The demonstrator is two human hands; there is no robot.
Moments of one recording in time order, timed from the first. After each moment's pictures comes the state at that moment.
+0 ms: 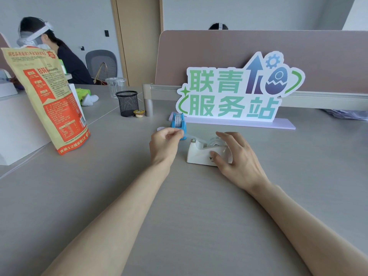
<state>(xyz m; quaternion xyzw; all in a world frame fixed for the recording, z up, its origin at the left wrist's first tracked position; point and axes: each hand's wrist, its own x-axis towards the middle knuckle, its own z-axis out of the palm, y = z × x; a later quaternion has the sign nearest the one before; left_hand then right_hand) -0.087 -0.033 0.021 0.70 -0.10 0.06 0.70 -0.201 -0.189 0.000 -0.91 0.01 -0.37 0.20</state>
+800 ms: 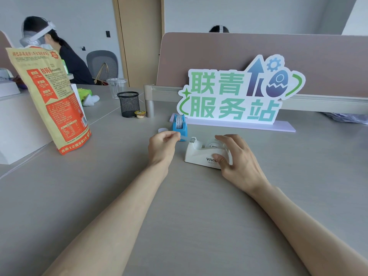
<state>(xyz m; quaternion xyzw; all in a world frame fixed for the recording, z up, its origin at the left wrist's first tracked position) -0.076 -0.029 0.013 0.69 -0.07 0.03 0.71 -0.197 -0.191 -0.003 -0.91 0.00 -0.36 0.19</state>
